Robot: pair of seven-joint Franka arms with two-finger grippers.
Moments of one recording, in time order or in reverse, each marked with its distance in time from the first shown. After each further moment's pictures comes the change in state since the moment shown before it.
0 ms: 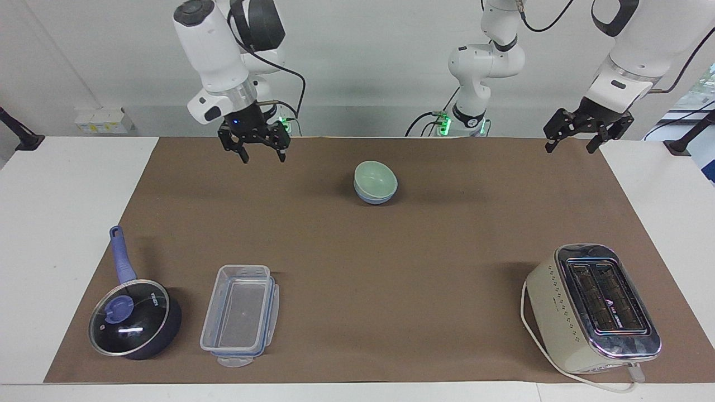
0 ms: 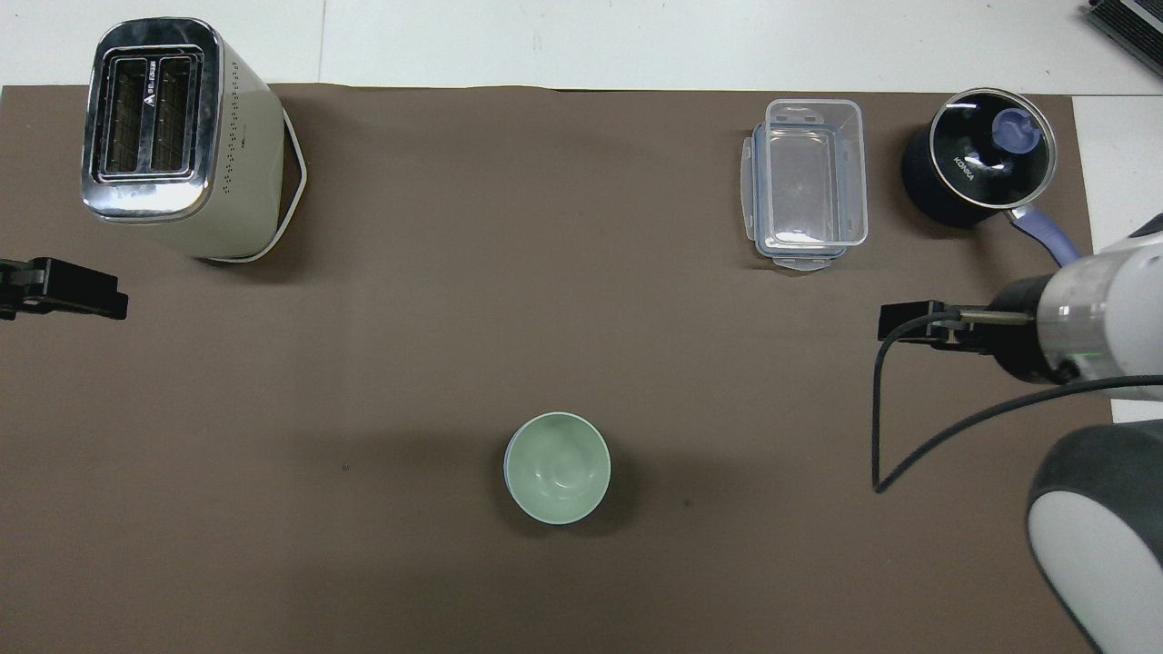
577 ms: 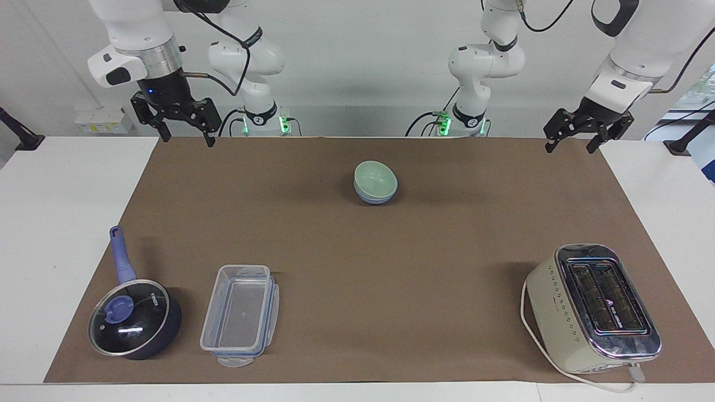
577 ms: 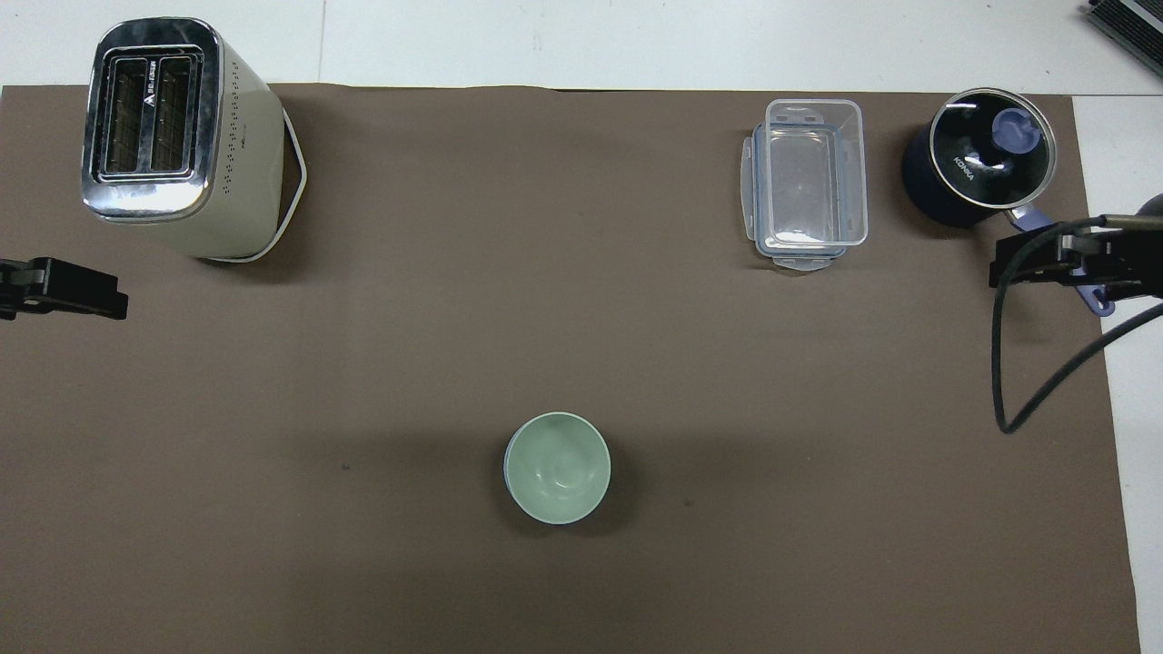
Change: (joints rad) left arm 0.000 0.000 0.000 0.000 0.000 0.000 0.000; right arm -0.066 0.193 0.002 0.368 -0.072 -0.251 -0.078
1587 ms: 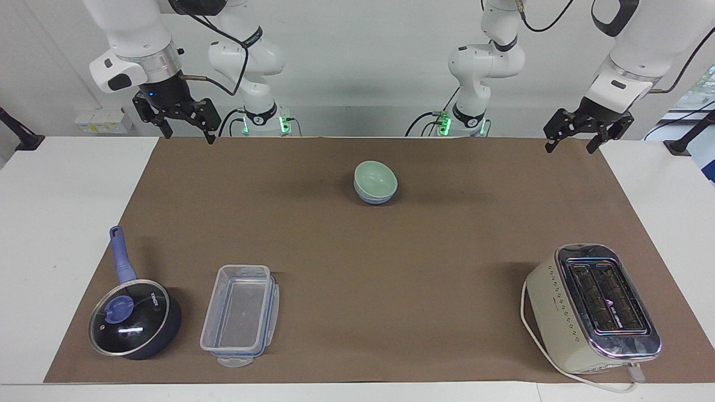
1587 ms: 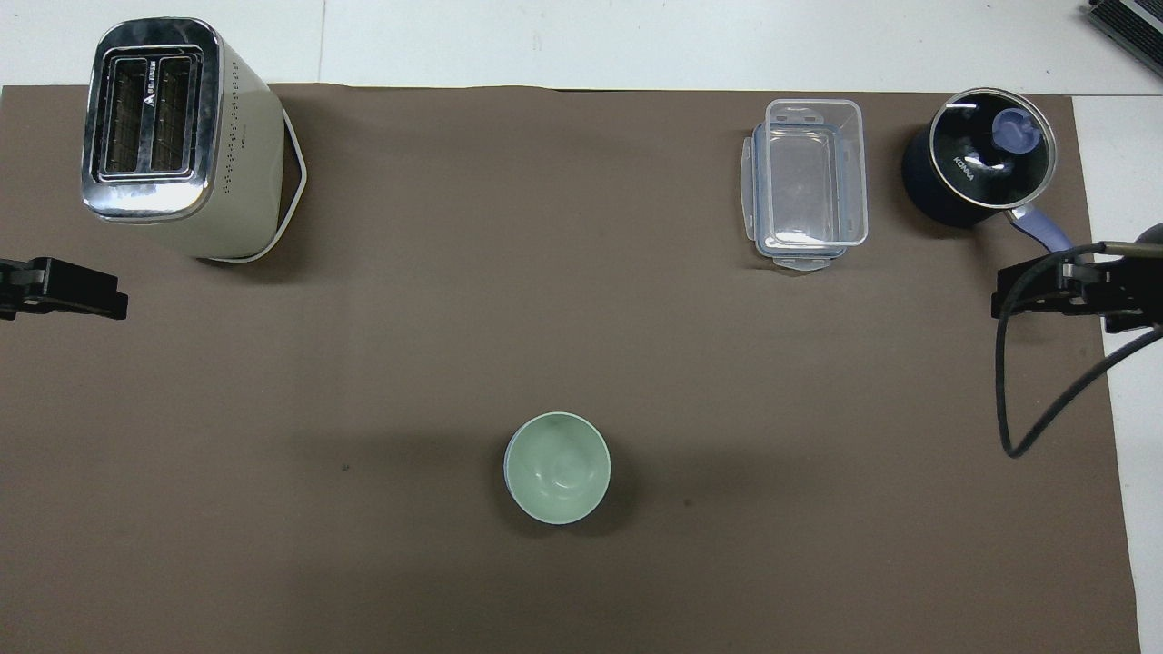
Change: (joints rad) left arm 0.000 0.000 0.000 0.000 0.000 0.000 0.000; right arm -0.016 -0.041 0.000 -0.068 0.012 -0.030 0.000
